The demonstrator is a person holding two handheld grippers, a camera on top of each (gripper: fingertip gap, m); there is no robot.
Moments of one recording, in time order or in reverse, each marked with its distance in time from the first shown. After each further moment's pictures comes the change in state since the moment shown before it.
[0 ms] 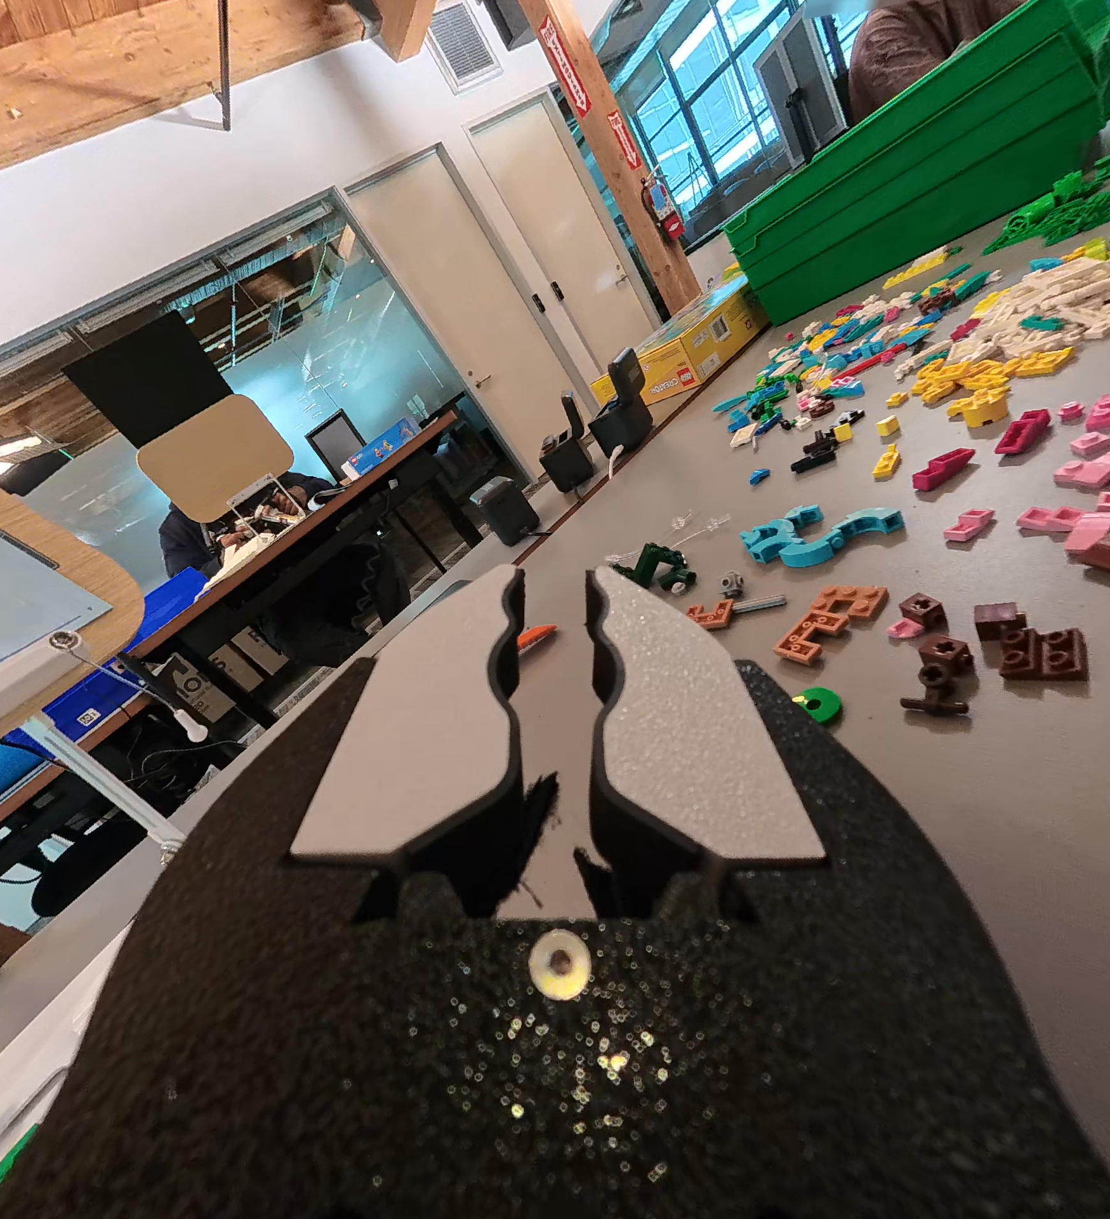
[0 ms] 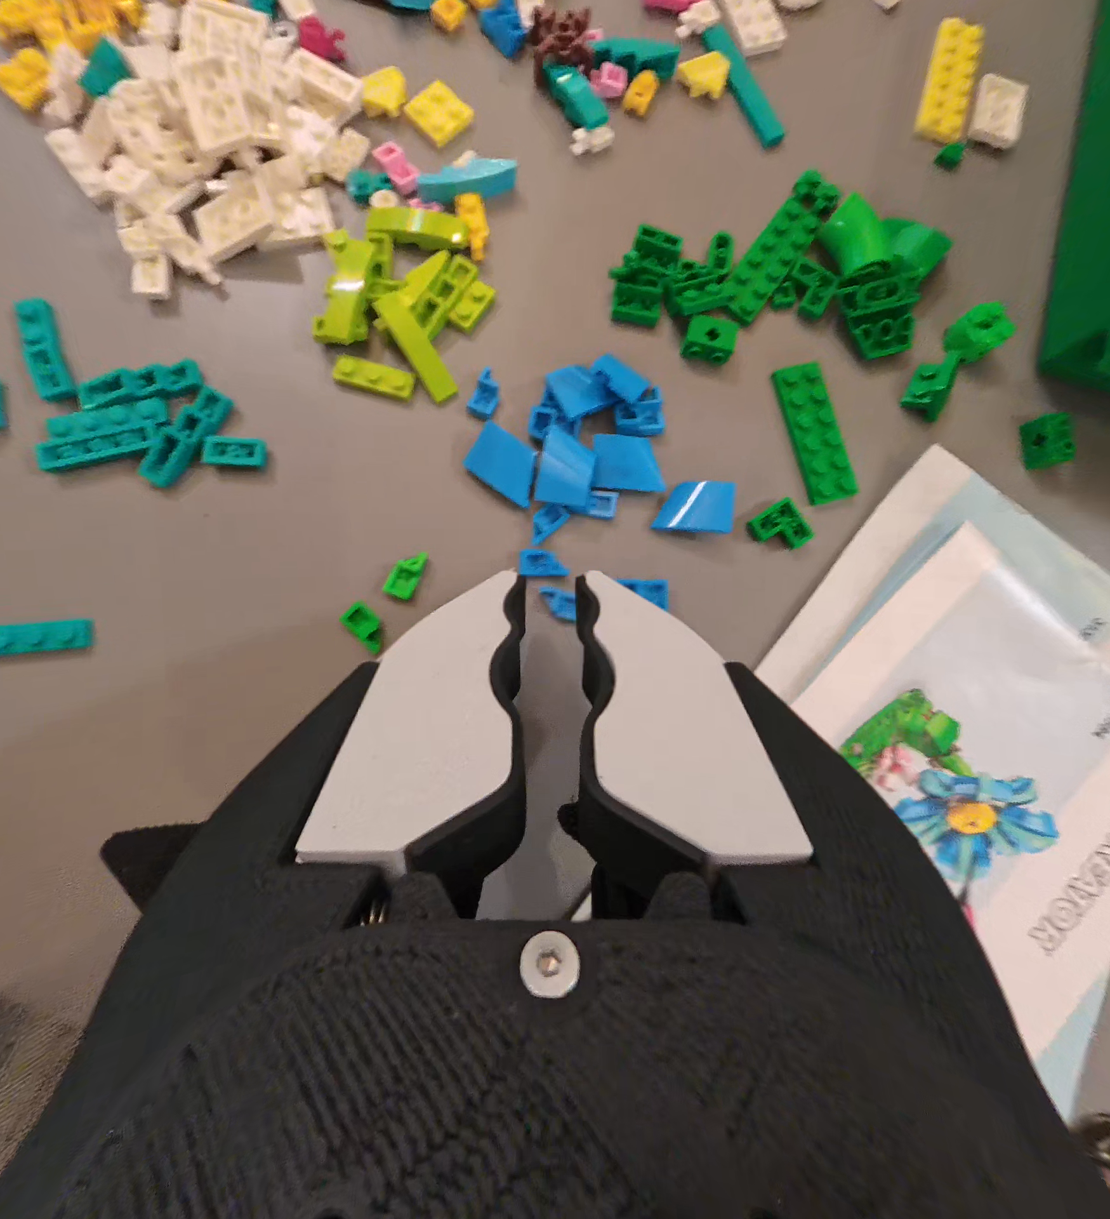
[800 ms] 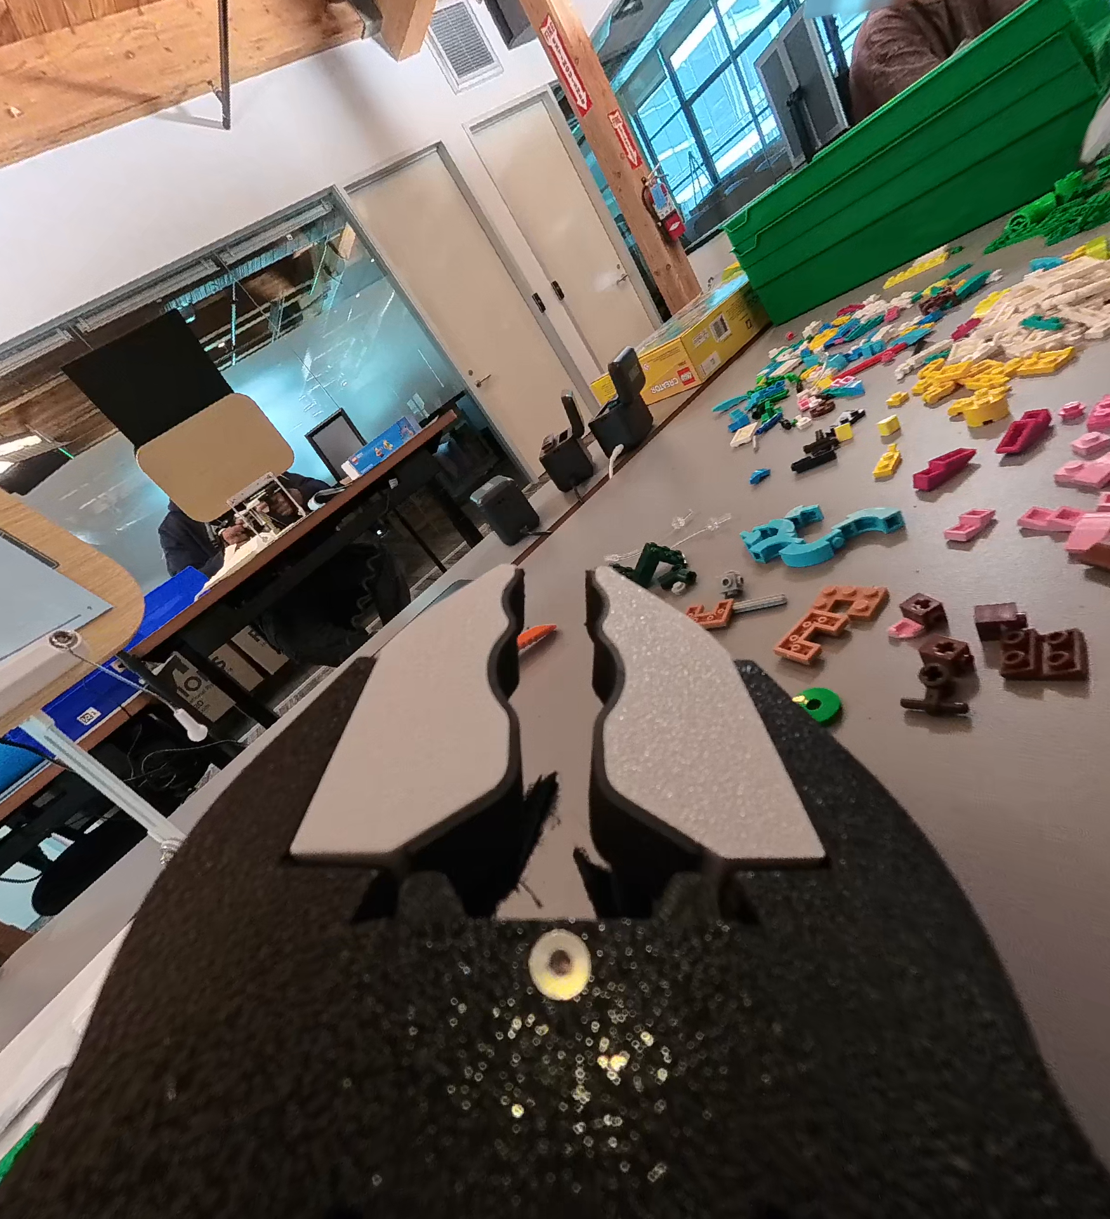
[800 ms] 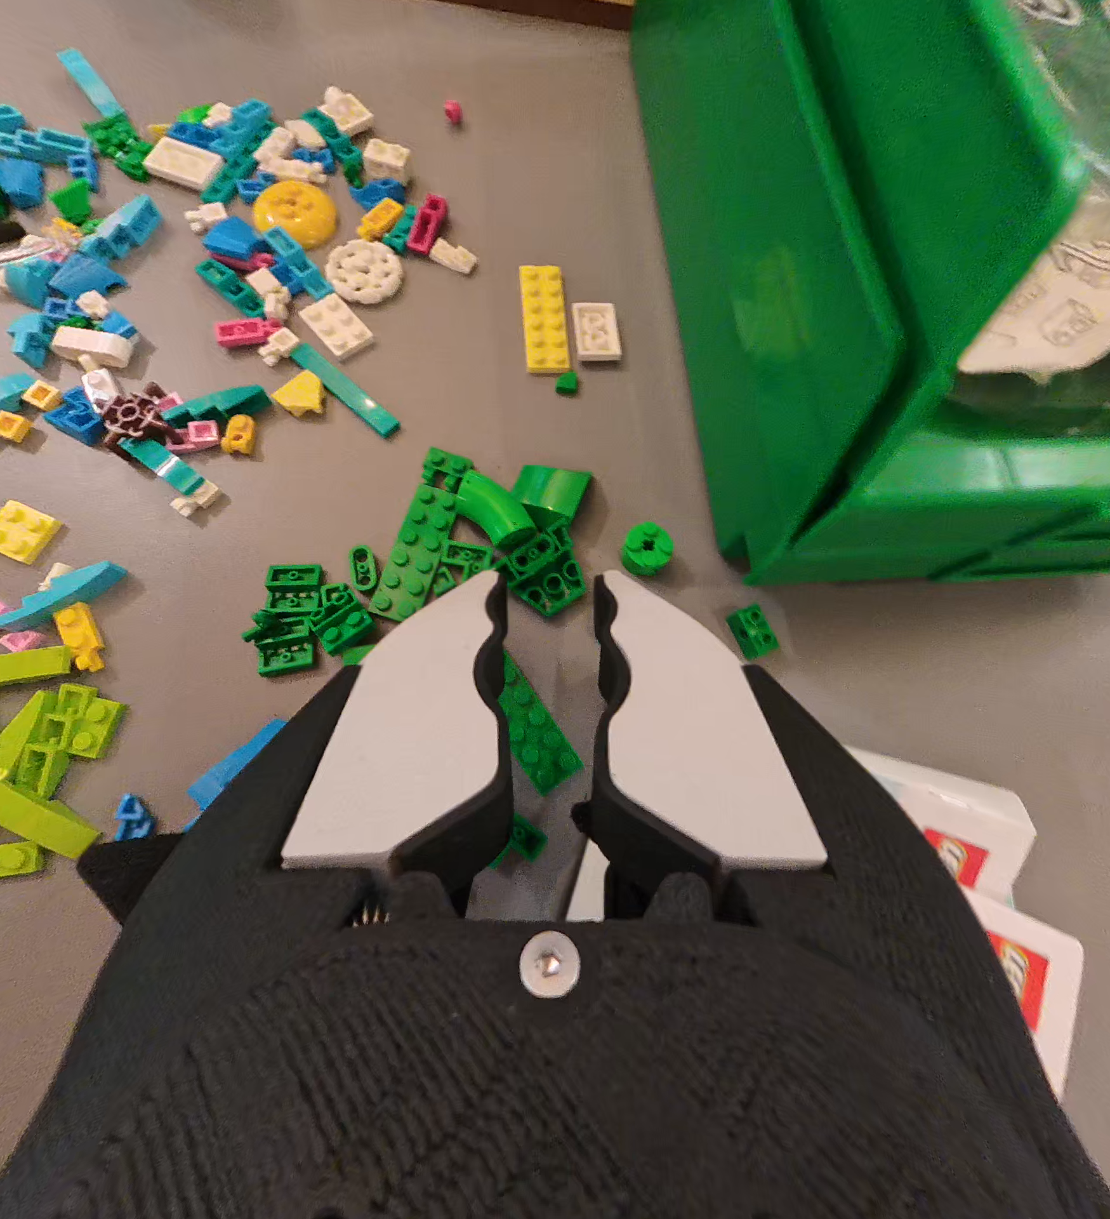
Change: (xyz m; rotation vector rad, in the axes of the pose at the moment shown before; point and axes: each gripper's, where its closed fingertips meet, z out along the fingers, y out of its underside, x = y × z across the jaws) left arm 0.000 0.000 0.000 -0.001 0.000 0.000; right arm 0.111 -0.067 0.052 0.124 0.239 0.250
